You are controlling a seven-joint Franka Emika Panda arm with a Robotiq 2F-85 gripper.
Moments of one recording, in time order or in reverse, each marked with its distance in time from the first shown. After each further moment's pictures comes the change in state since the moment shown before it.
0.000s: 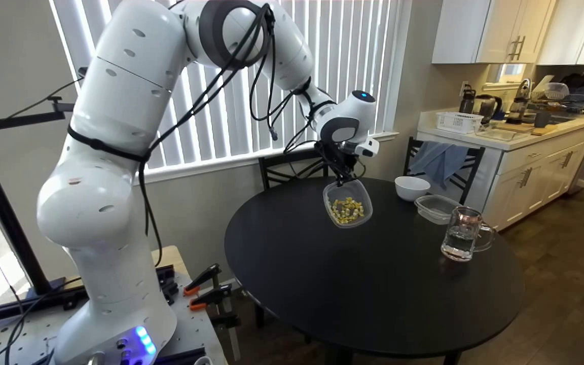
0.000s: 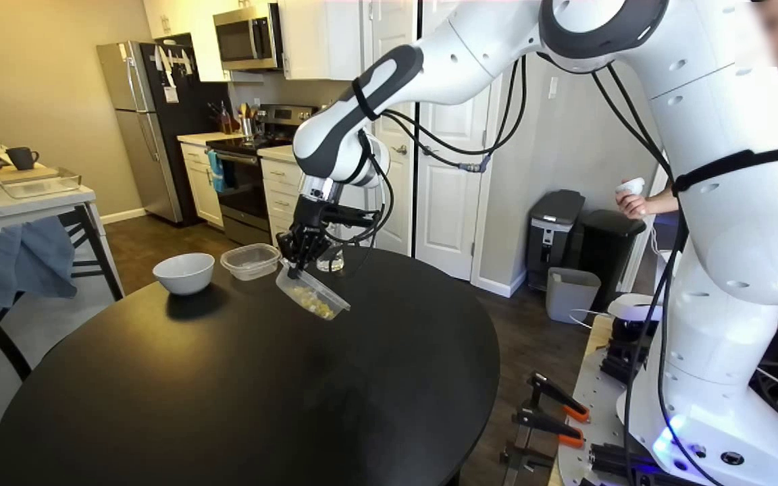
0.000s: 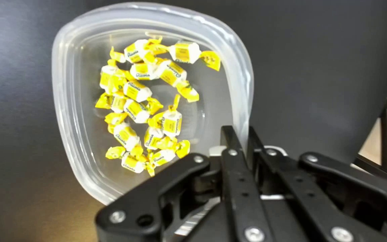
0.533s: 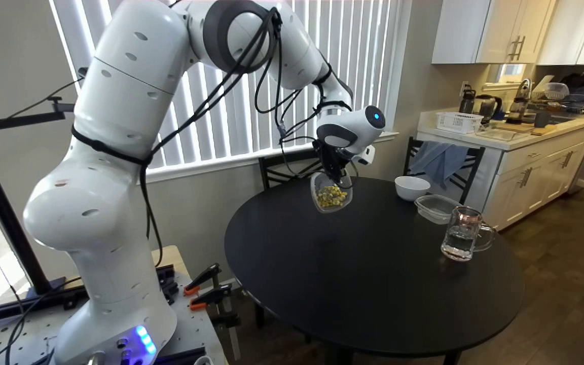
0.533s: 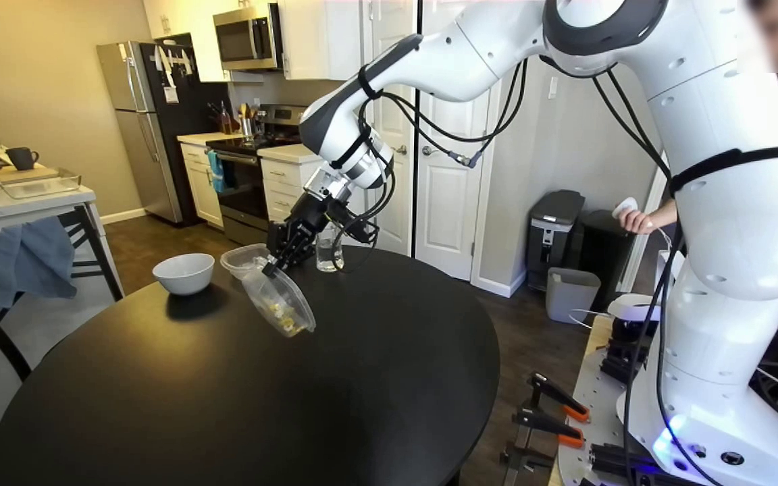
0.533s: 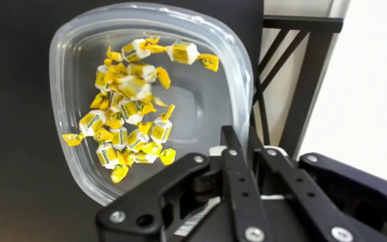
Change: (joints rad) arm -0.141 0.013 0.142 -0.005 0.529 -0.129 -0.492
